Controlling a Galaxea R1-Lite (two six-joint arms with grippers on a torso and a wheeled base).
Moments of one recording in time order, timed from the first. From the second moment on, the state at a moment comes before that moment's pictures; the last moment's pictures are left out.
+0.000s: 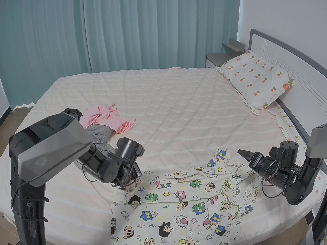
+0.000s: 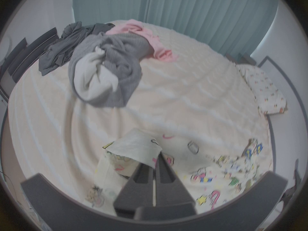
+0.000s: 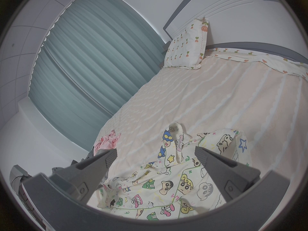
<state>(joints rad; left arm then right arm) -0.44 2.30 -1.14 -0.21 0.30 -0.84 0.21 2.08 -0.30 -1.42 0.03 0.73</state>
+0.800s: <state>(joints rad) -0.24 2.39 -1.27 -0.26 0.12 -0.84 0.21 2.11 -0.31 -1.42 0.03 0.73</state>
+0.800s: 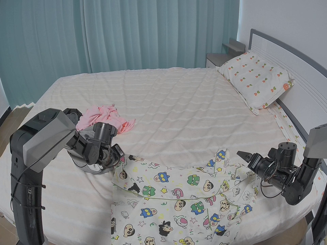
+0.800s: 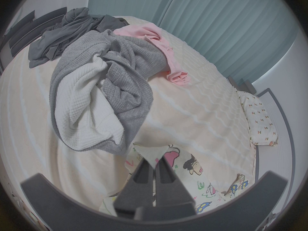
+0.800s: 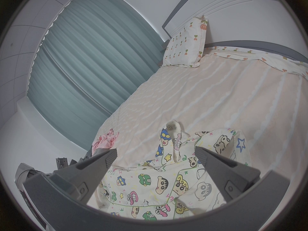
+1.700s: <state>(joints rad) -0.19 2.21 -0.98 -0.31 -0.18 -0.97 0.15 2.16 -0.38 -1.40 0.04 0.73</state>
